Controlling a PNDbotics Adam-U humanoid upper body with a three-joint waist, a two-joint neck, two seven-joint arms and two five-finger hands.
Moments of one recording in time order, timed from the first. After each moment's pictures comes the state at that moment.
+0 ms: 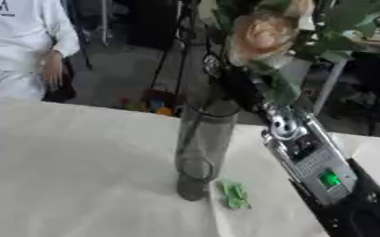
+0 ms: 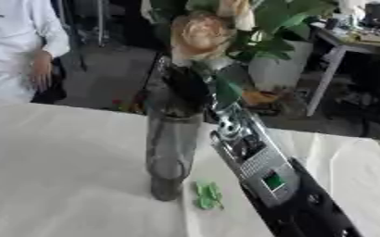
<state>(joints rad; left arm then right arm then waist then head) -0.69 0.33 0.10 -1.99 -0.04 -0.25 0.61 -0.91 -0.38 0.29 -1.73 0.22 0.68 -0.05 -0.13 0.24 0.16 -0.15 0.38</state>
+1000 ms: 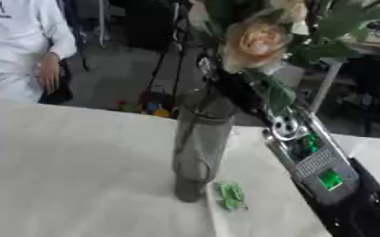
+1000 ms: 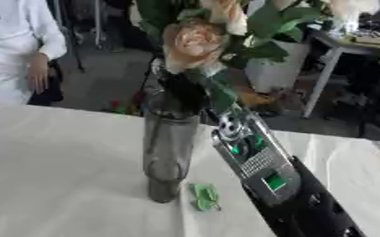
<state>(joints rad) -0.69 0.33 0.10 -1.99 -0.04 -0.25 0.61 -0.92 -0.40 0.29 -1.73 0.28 0.65 0.07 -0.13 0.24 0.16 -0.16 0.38</state>
